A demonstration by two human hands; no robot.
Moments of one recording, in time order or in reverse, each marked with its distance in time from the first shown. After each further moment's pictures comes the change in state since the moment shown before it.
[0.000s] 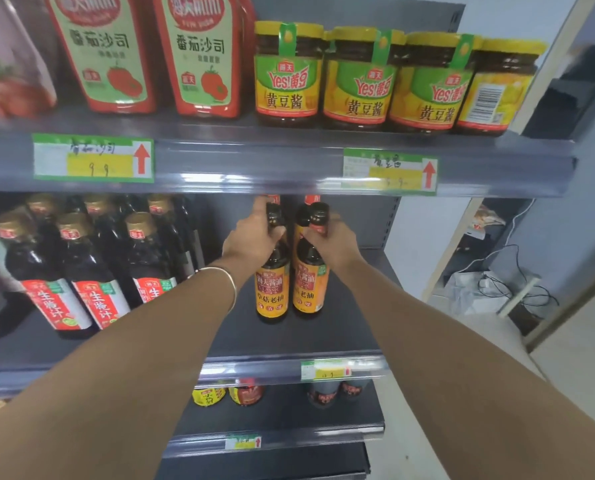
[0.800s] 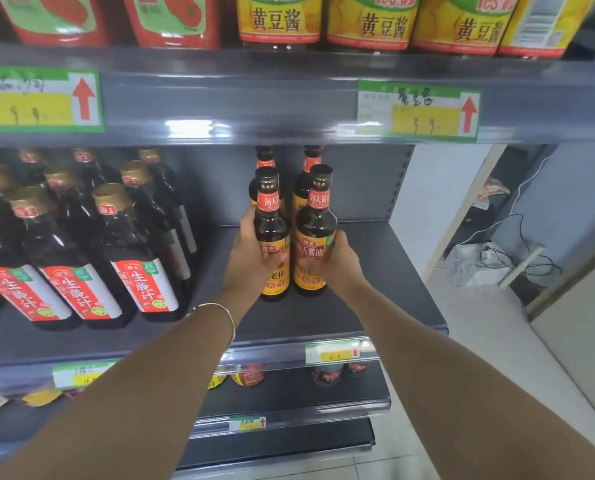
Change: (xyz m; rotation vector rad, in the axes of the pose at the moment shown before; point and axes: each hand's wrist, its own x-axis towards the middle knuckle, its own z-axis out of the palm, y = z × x) left_hand -0.027 -0.048 0.058 -0.480 0.009 0.004; right_hand -0.015 0.073 0.043 0.057 -0.015 0.163
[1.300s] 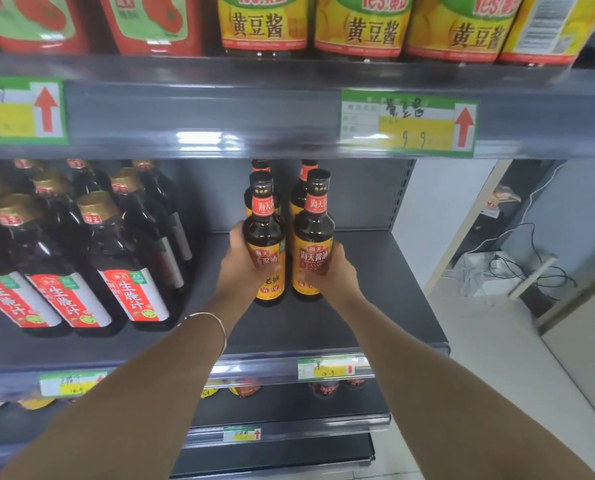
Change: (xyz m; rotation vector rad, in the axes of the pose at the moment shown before) left_hand 0.011 -0.004 0.009 -0.006 0.052 -0.161; right_hand 0.018 0.019 0.002 0.013 -0.043 0.002
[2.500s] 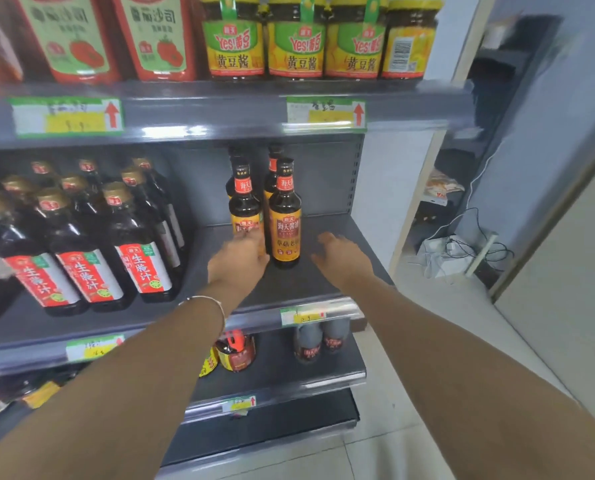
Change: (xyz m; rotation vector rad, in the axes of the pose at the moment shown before) left_hand -0.091 0.033 -0.019 0.796 -0.098 0.285; right_hand -0.113 -0.019 -0.062 -0.655 0.092 -0.136
